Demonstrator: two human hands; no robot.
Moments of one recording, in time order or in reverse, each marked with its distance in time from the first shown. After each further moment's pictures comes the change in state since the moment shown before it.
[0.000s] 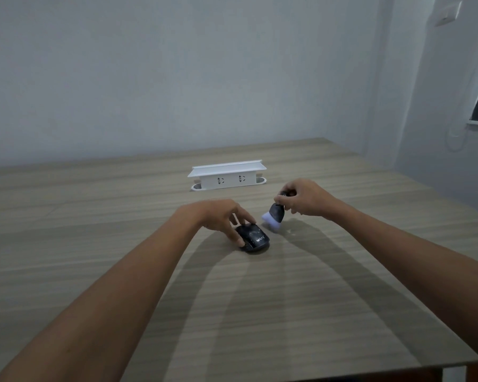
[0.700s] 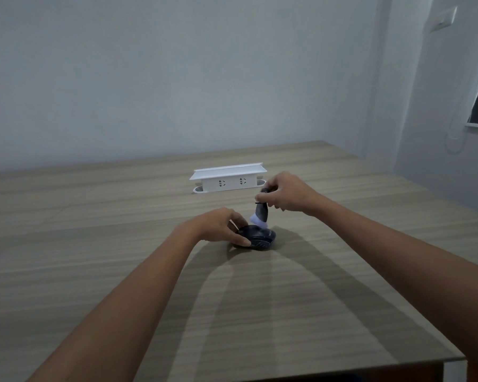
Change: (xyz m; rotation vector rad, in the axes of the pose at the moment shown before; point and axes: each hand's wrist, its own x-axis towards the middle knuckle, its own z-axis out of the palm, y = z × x) left_hand -0.014 -0.001 0.023 -0.222 0.162 -0.061; right_hand 0.000 -0.047 0.006 0.104 -0.009 -0.058
